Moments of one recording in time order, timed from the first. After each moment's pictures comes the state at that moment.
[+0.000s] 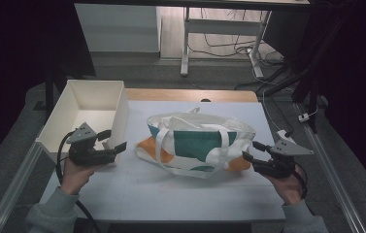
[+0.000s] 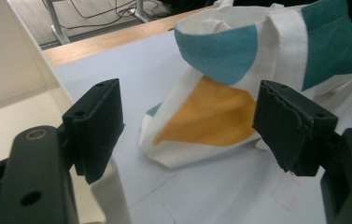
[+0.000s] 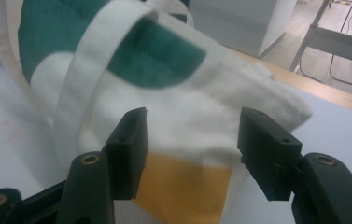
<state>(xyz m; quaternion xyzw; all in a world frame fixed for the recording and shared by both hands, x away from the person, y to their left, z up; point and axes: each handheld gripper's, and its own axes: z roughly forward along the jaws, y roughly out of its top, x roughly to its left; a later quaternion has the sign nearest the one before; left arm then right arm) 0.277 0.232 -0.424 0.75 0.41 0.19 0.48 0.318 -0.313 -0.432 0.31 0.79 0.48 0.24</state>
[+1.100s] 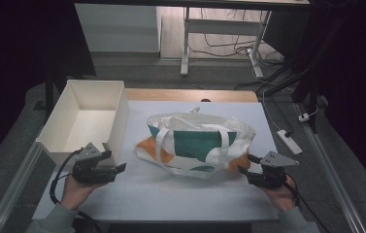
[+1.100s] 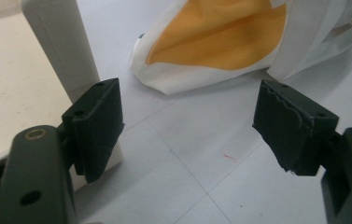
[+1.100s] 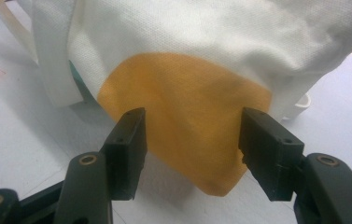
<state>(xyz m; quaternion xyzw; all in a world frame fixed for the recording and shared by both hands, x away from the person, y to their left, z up) 0.265 0.229 -0.477 0.78 0.43 0.15 0.42 0.312 -0.309 -0.477 0.31 0.82 0.43 0.23</state>
